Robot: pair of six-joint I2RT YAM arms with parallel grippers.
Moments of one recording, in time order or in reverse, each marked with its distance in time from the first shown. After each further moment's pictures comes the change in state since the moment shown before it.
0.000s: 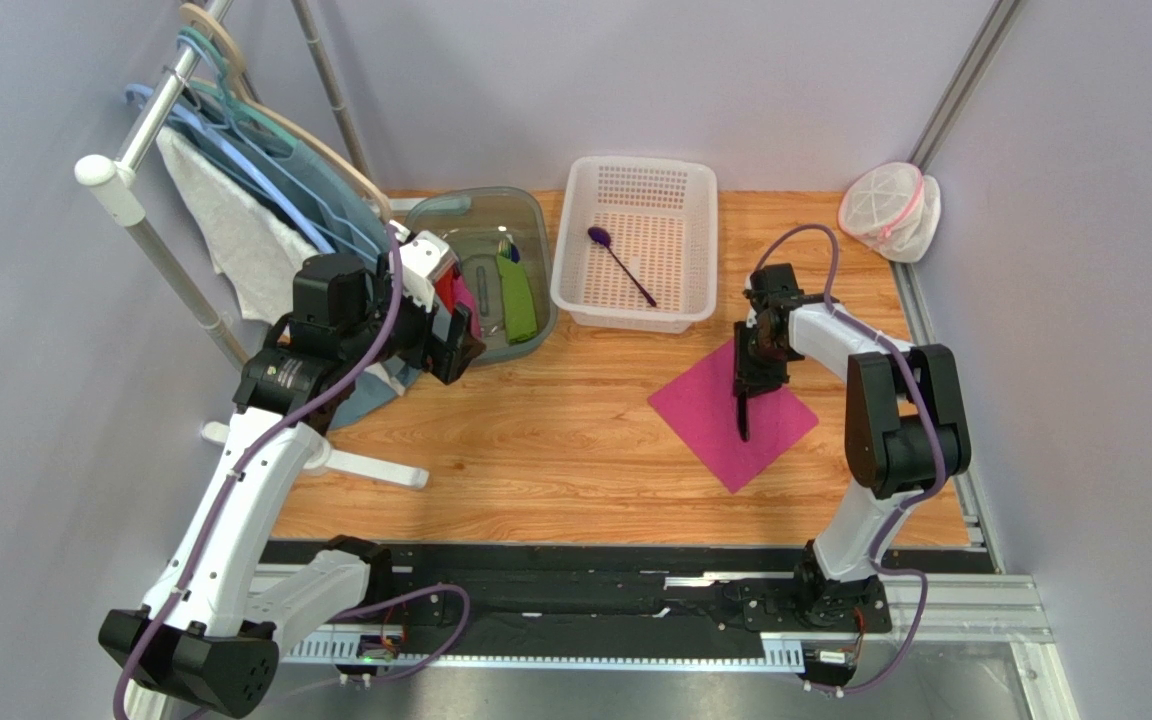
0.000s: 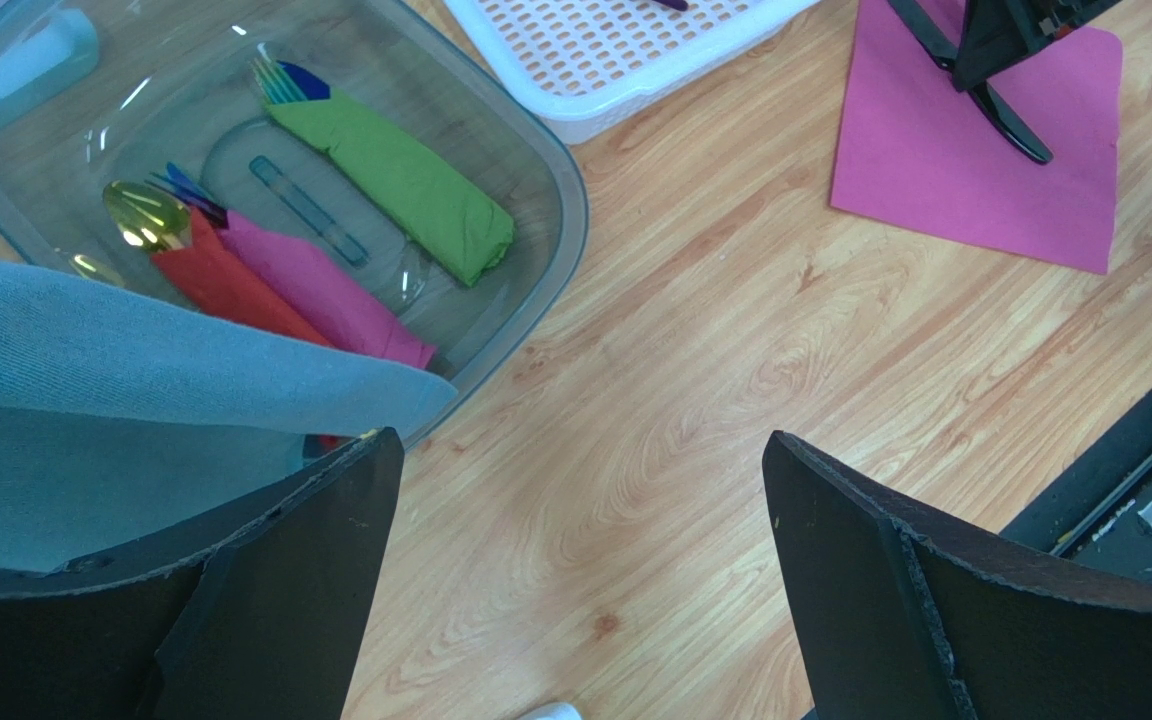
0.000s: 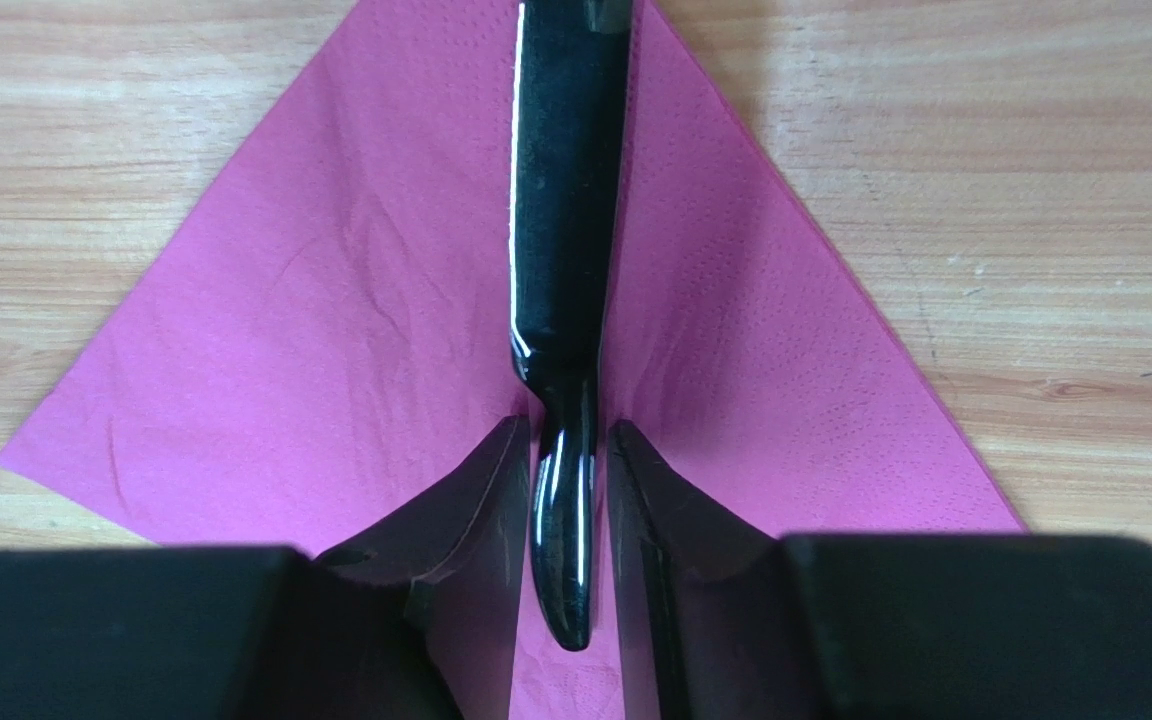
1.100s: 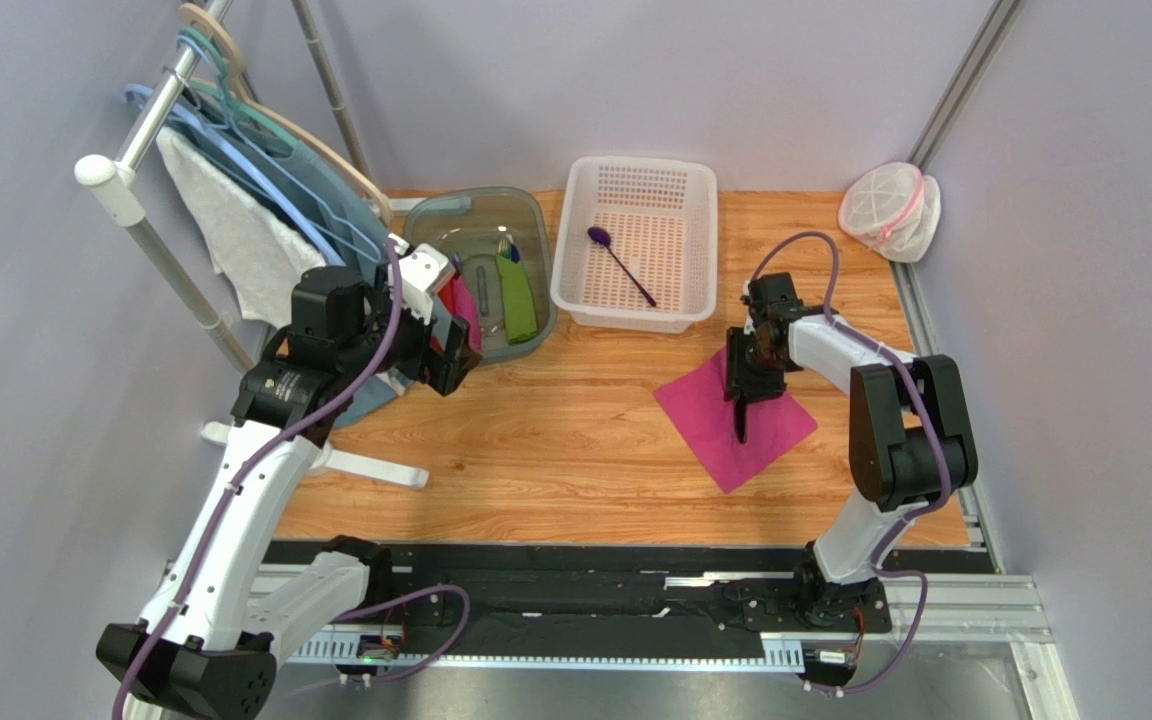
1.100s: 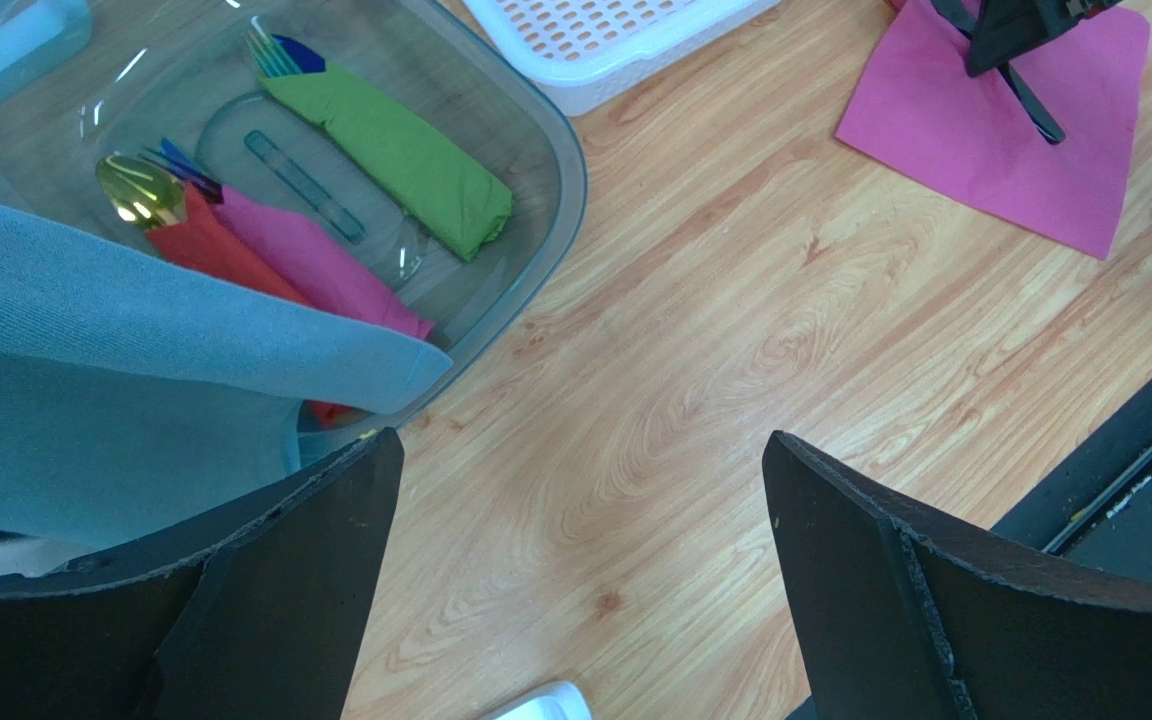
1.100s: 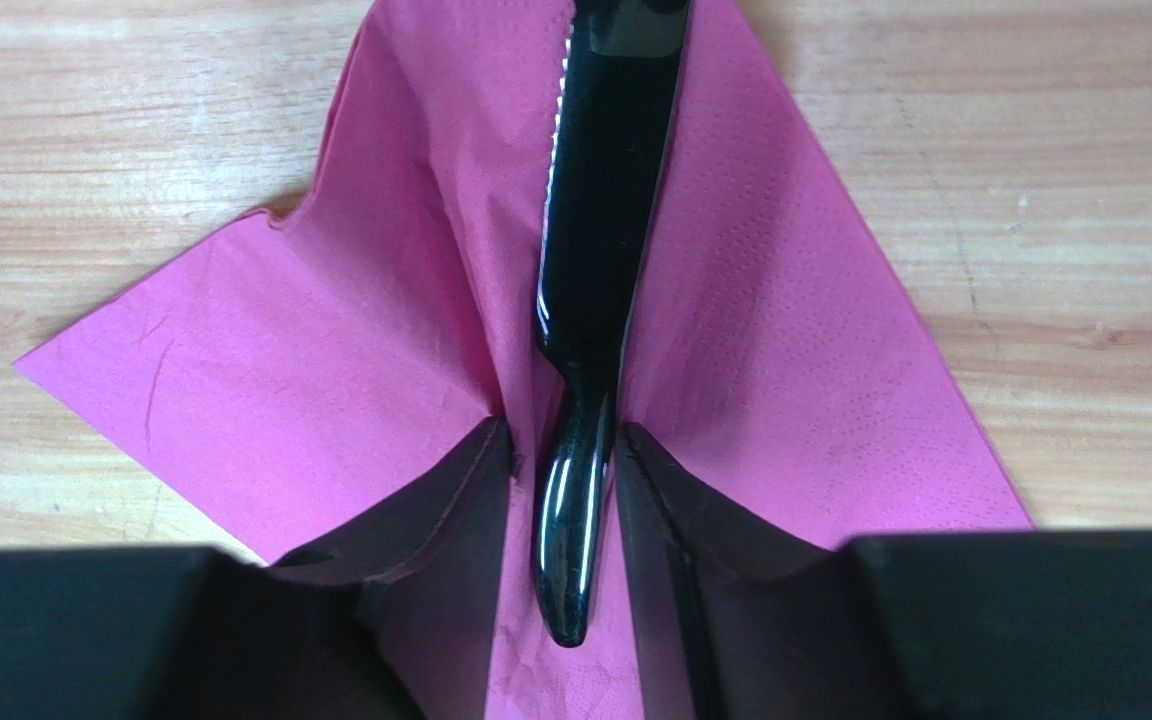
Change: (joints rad) left arm 0.000 -0.045 -0.048 -0.009 -0.007 0.019; right arm 0.023 -0.056 -0.083 0.056 0.000 0.029
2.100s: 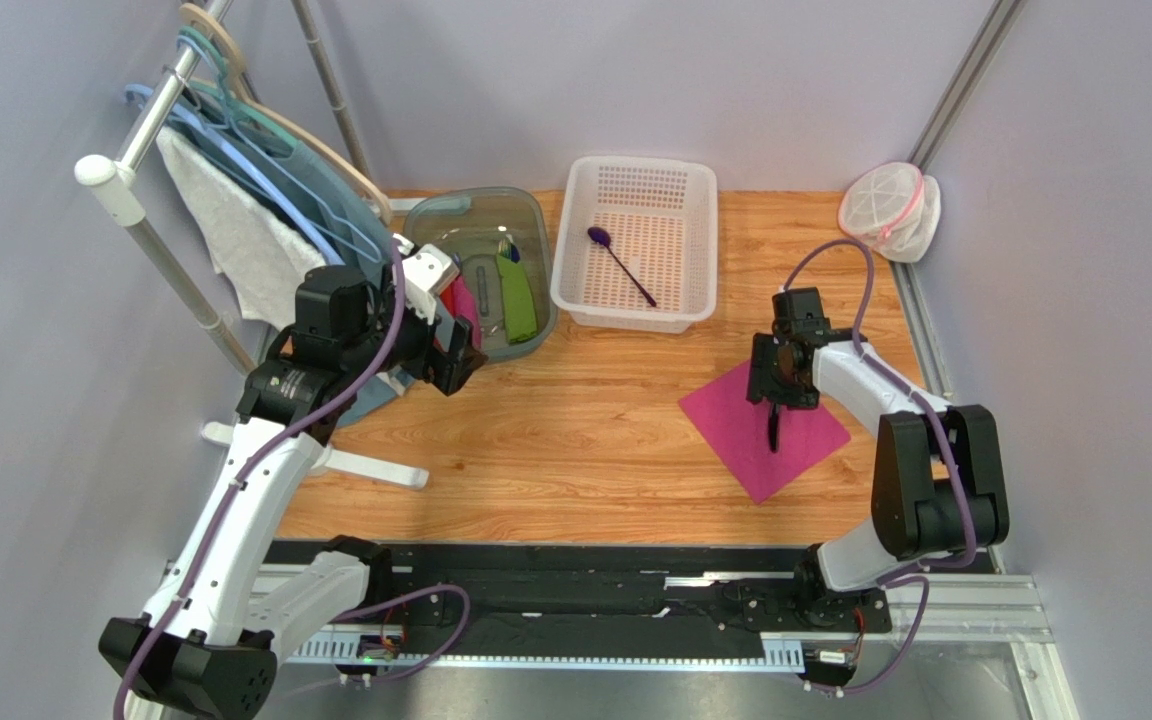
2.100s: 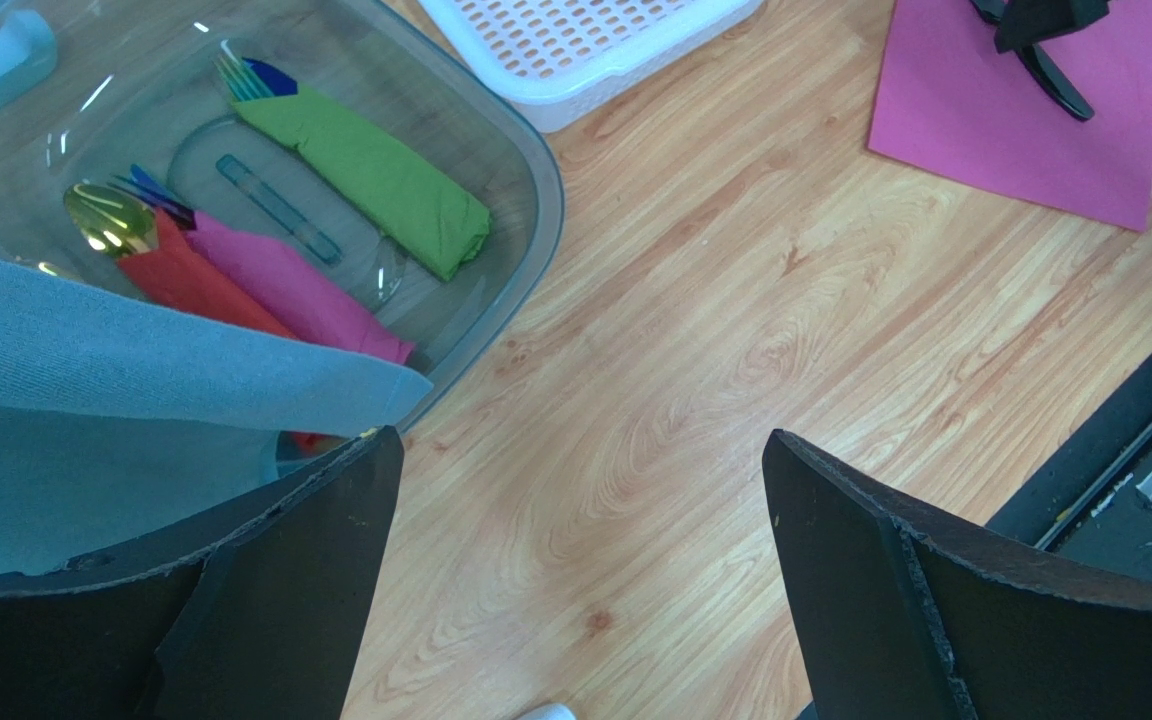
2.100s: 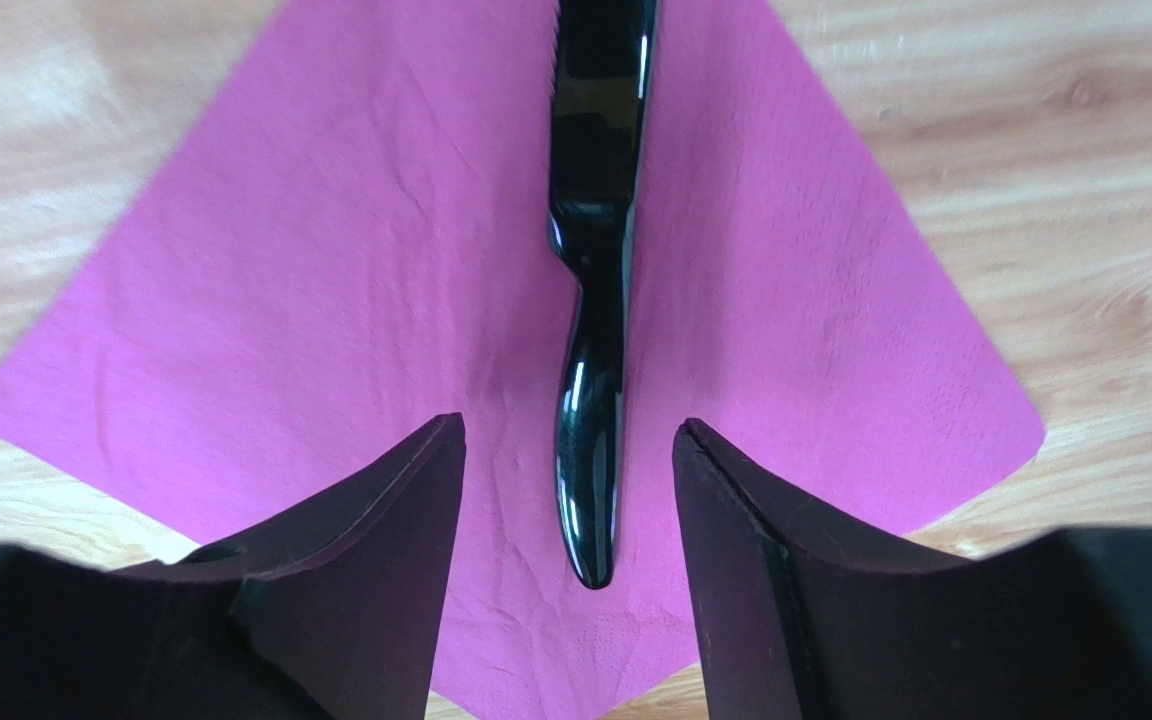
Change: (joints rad) left arm 0.000 0.008 -0.018 0.039 0.041 0.000; right arm -0.046 -0.203 -0.143 0.022 0.156 0.004
